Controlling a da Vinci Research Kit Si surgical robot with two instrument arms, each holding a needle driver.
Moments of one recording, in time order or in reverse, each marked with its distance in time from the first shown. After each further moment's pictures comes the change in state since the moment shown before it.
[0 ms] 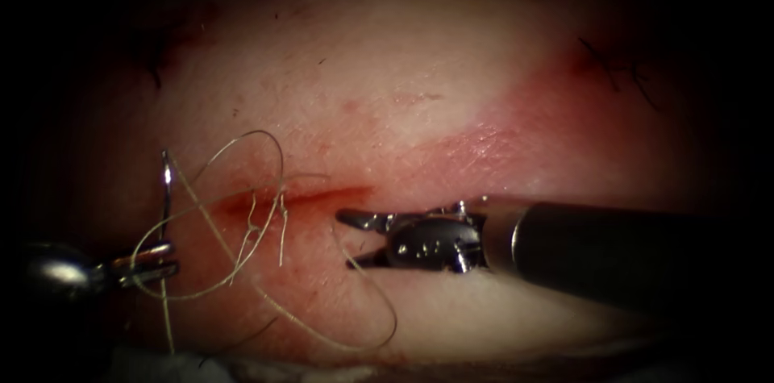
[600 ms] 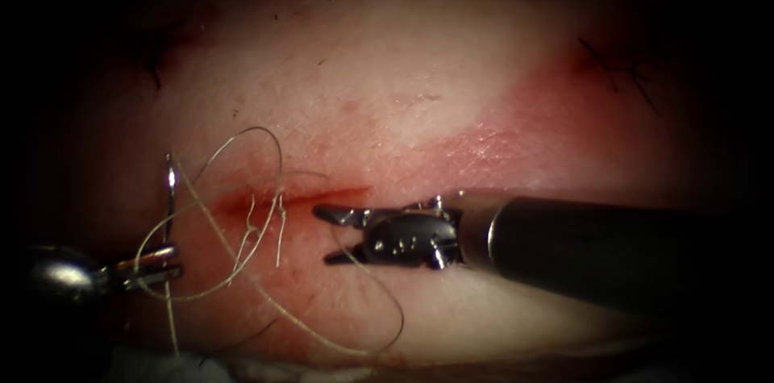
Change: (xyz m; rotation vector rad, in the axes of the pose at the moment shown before) right arm 0.002 0.001 0.002 -0.022 0.016 0.019; left arm 0.000 0.000 0.000 0.001 0.001 0.001
